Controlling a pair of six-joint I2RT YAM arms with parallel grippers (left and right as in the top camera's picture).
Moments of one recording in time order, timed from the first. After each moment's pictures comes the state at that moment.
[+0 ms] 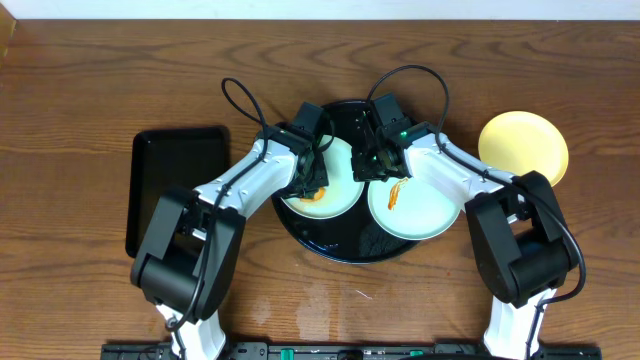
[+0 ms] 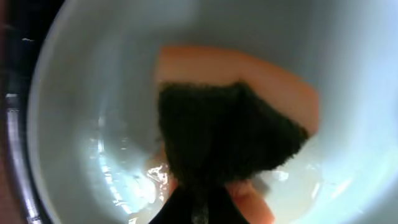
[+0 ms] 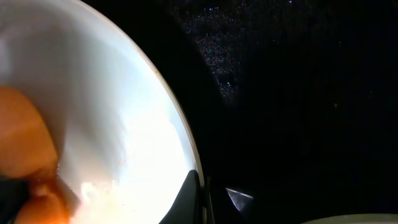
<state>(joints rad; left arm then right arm) -0.45 1.91 1.22 -0.71 0.02 -0.66 0.47 2.02 1.30 -0.51 -0.19 0.37</state>
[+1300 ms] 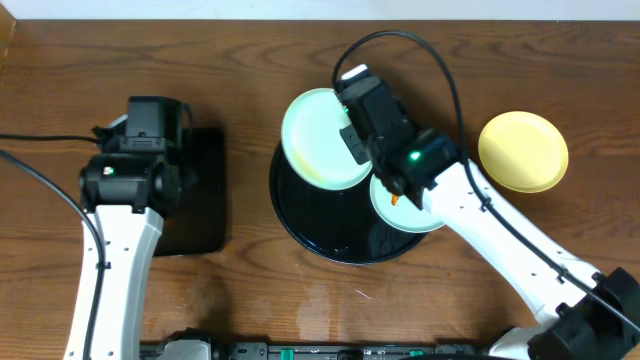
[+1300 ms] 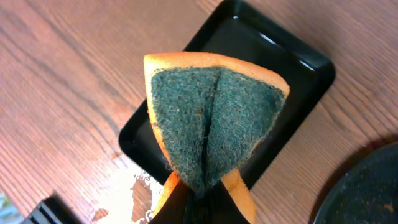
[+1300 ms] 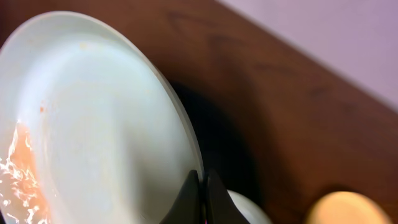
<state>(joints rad) -0.02 1.28 1.28 -1.20 -0.39 -0.66 0.67 1.64 1.41 -0.60 0.38 -0.01</state>
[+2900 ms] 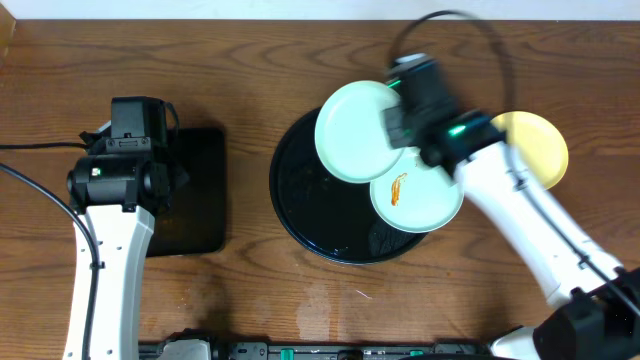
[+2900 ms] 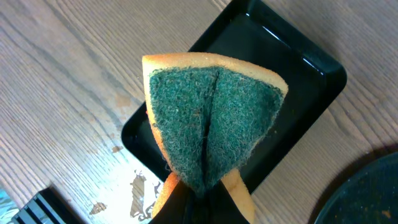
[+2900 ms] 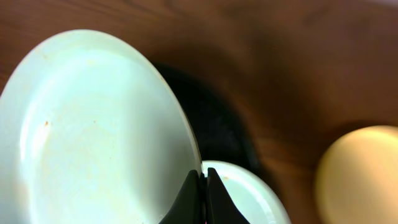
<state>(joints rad) 0.04 1.28 1.28 -1.20 -0.35 -0.66 0.42 1.63 1.41 -0.70 0.15 0.18</state>
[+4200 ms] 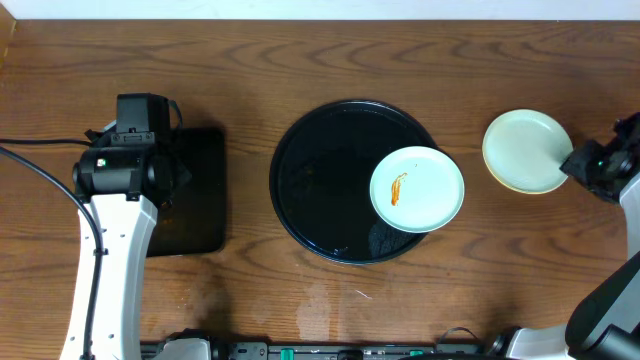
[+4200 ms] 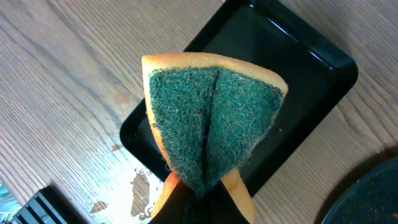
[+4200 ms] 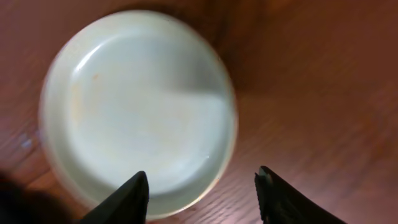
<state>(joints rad) 0.05 1.32 1.27 -1.20 -0.35 -0.66 -0.51 1.63 1.12 -0.60 -0.17 0.19</state>
